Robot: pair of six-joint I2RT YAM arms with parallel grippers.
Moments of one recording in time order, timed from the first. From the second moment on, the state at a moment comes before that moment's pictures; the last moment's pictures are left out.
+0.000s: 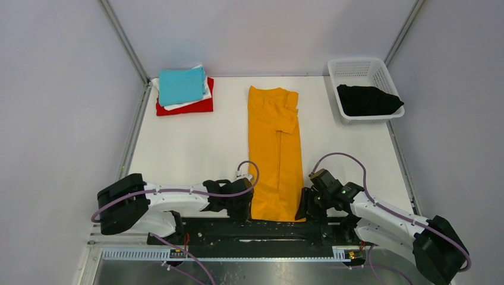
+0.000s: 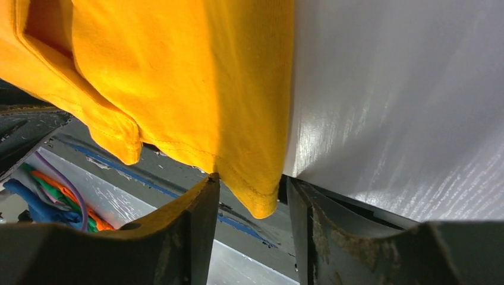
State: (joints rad) left arm -1.18 1.33 0.54 -0.32 0.07 -0.99; right arm 0.71 0.88 0.28 -0.59 -0.33 0.87
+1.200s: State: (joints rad) left arm -0.94 1.18 0.57 -0.14 0.10 -0.82; right arm 0.70 0.82 0.42 -0.51 -0.24 0.89
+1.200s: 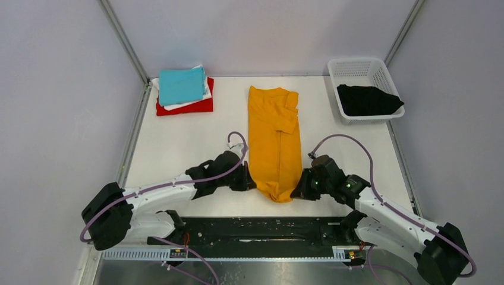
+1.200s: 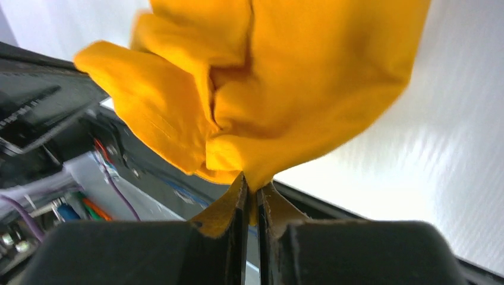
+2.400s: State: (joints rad) left arm -0.47 1.80 1.20 -0.16 0.22 -0.62; right arm 0.26 1.65 1.06 -0.22 -0.25 0.66
